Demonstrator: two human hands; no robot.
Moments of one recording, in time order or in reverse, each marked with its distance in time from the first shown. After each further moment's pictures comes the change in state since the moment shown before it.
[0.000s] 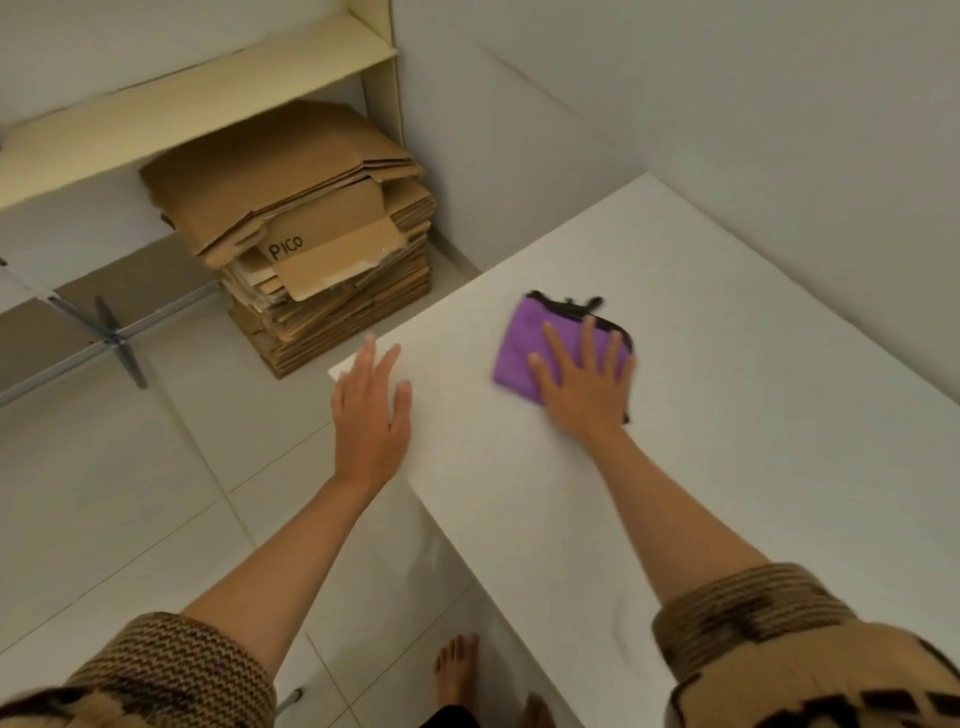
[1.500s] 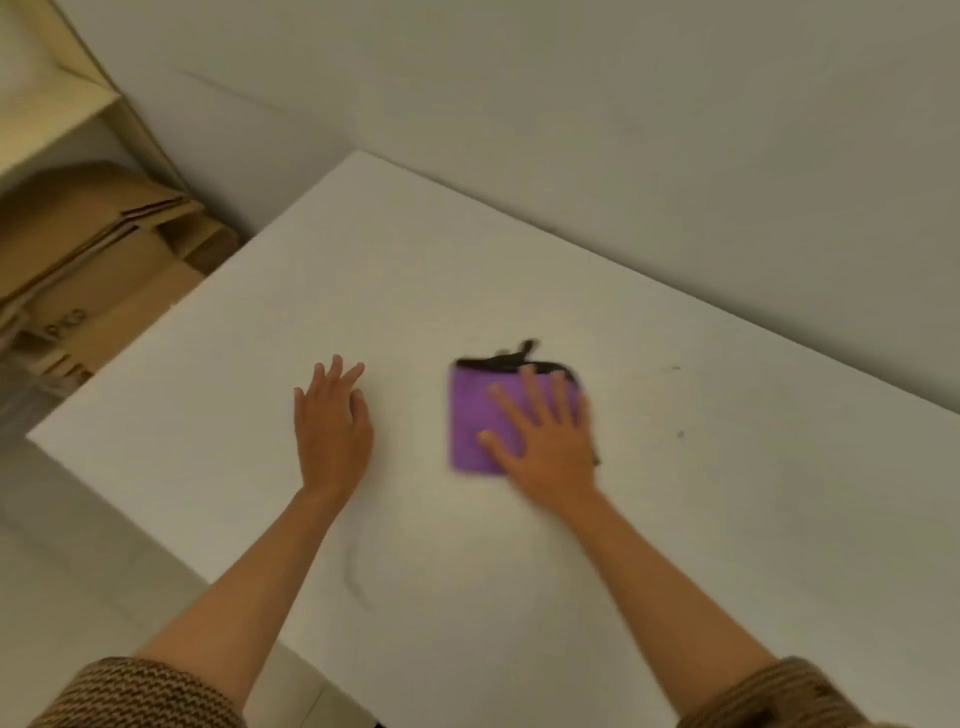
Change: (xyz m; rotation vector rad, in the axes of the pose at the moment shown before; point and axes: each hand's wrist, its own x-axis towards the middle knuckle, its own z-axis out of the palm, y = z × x) left_hand -0.082 0.214 0.139 0.028 -0.129 0.128; right_hand -0.147 0.276 -0.015 0.002 0.274 -0.007
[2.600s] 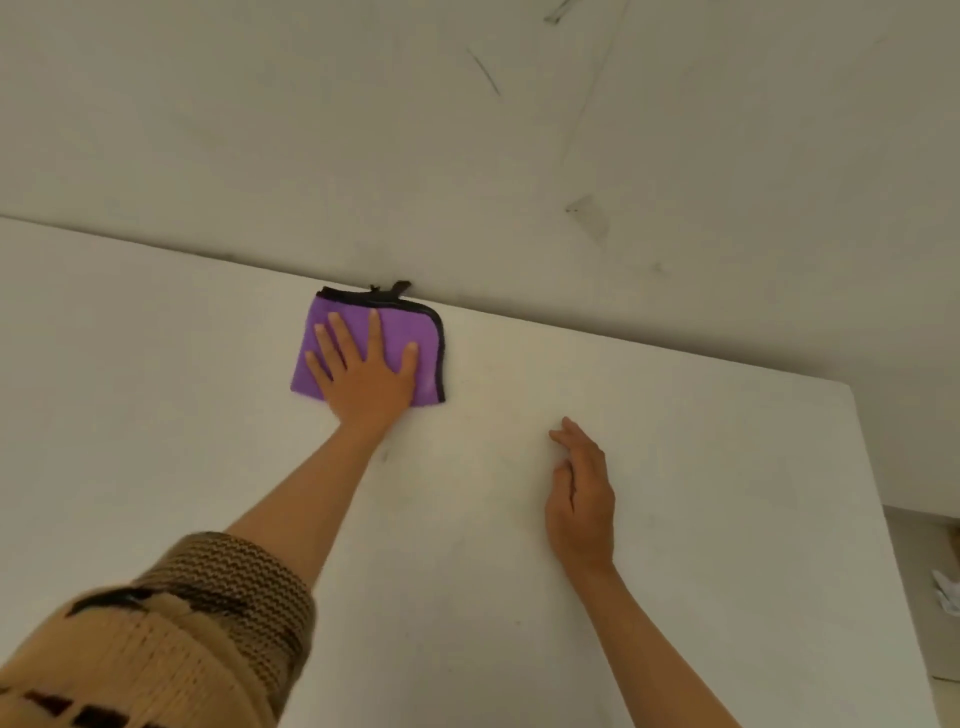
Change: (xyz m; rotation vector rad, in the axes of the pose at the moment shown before) left_hand -0.008 0.301 0.261 0.329 -0.266 0.196; right_hand -0.129 0.268 -0.084 0.711 0.408 0.700
